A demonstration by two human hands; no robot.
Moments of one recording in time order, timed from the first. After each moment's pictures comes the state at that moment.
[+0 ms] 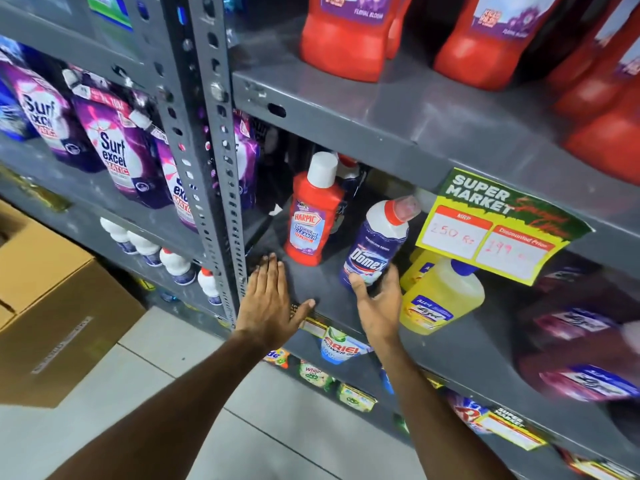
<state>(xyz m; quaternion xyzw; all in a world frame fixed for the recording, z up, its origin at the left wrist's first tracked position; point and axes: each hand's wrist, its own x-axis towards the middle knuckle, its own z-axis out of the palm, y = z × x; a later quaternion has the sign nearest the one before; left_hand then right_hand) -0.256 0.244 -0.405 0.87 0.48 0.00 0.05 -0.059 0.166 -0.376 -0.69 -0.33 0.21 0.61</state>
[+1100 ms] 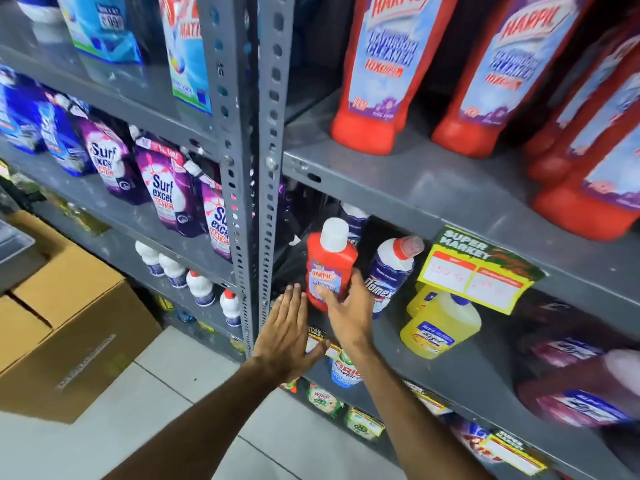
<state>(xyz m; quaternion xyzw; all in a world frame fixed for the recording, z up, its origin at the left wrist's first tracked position) -0.280 0.218 -0.360 0.91 0.42 -0.03 0.05 -0.133 0.197 -0.310 -0.74 -0.40 0.22 0.49</state>
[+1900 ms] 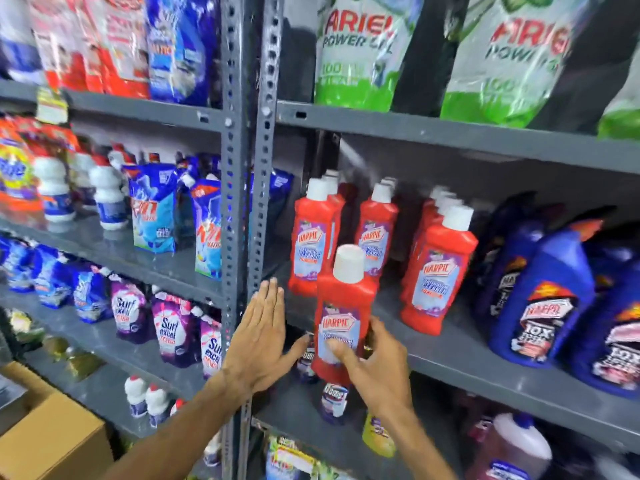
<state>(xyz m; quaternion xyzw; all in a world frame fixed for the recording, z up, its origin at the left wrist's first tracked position) -0.300 0.217 -0.068 0.89 0.38 0.24 -0.07 -0.127 0.070 -0.043 -0.65 -0.49 0.08 0.57</state>
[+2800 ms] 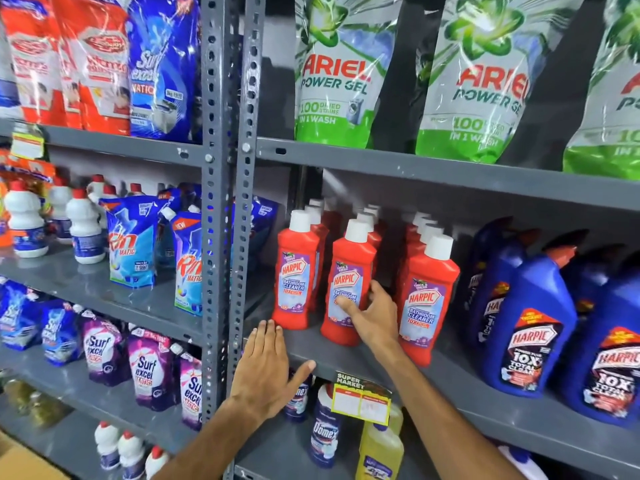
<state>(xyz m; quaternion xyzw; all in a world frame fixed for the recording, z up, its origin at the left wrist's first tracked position) -0.254 0.233 -0.067 0.89 0.45 0.10 -0.06 -0.049 0.168 0.028 -0.71 -0.43 0.05 0.55</state>
